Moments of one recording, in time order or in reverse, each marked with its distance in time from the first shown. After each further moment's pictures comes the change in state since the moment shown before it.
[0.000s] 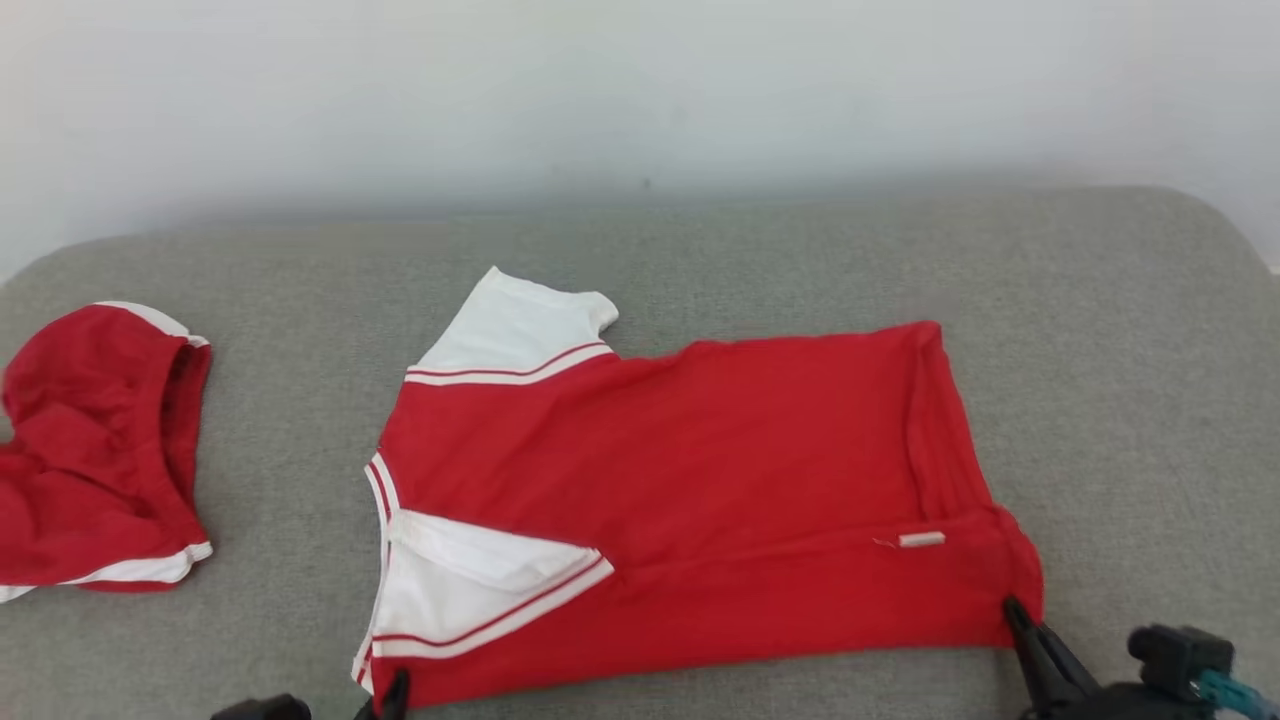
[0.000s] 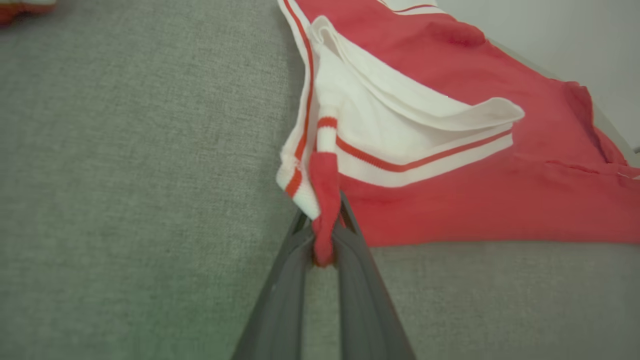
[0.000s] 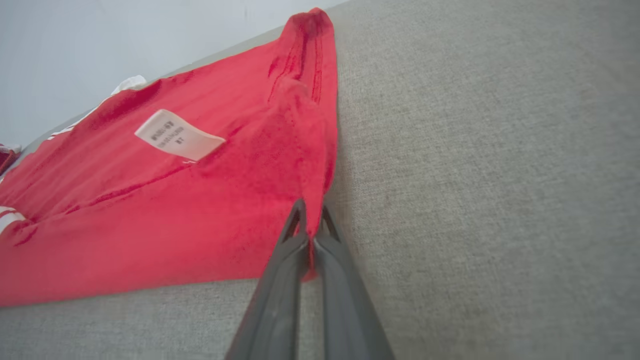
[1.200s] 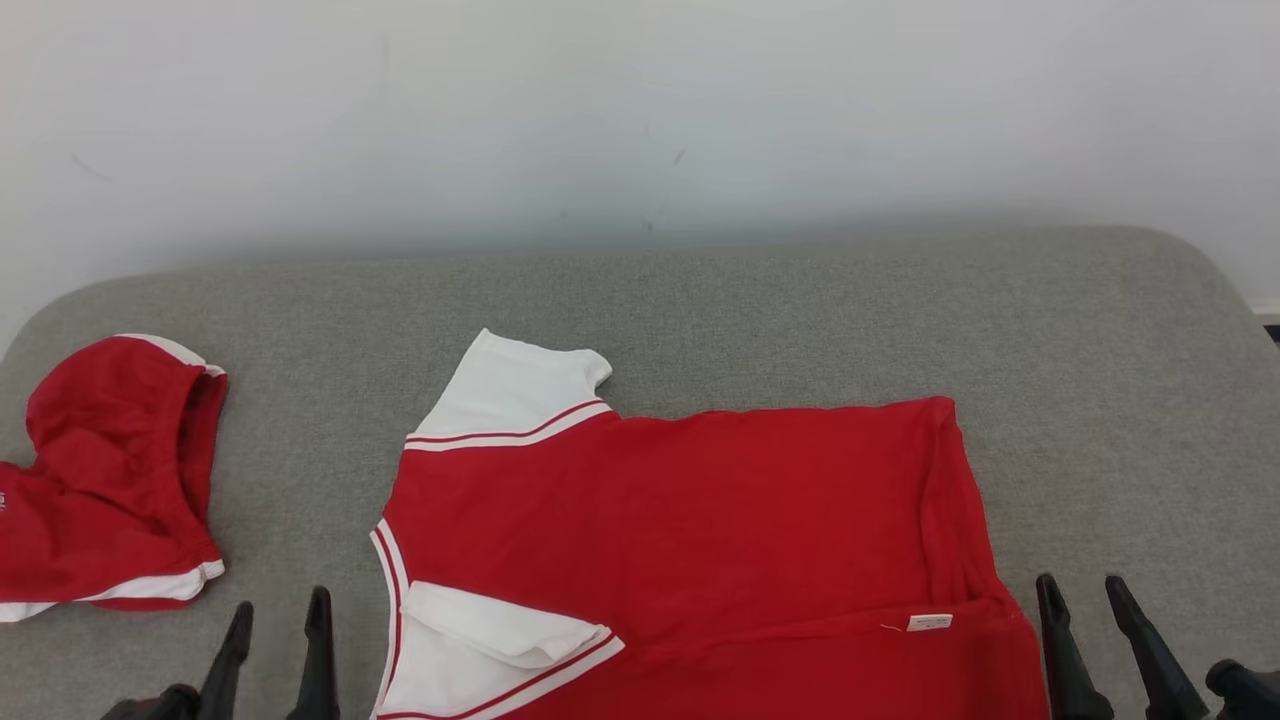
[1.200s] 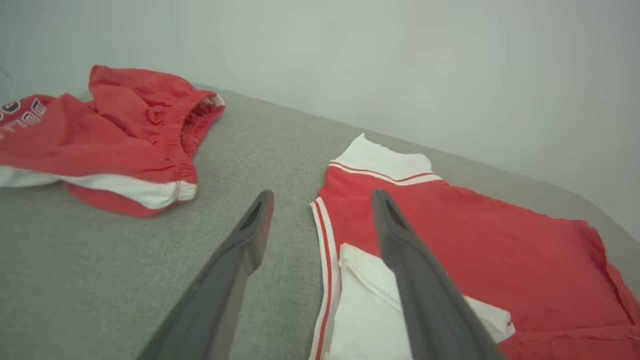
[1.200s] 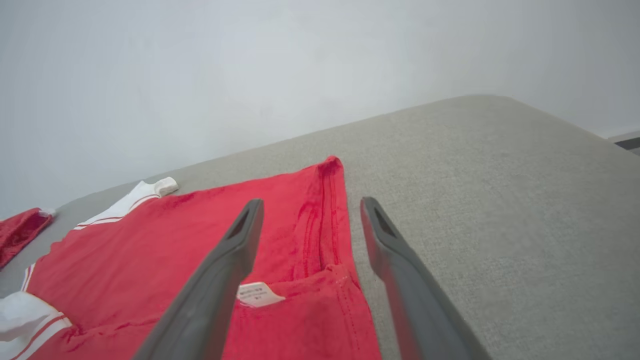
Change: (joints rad) left arm 0.135 -0.022 0.266 -0.251 0.202 0.074 -0.070; right arm 0.278 0.138 -0.335 -0.459 -0.267 0.000 0.044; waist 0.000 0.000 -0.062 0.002
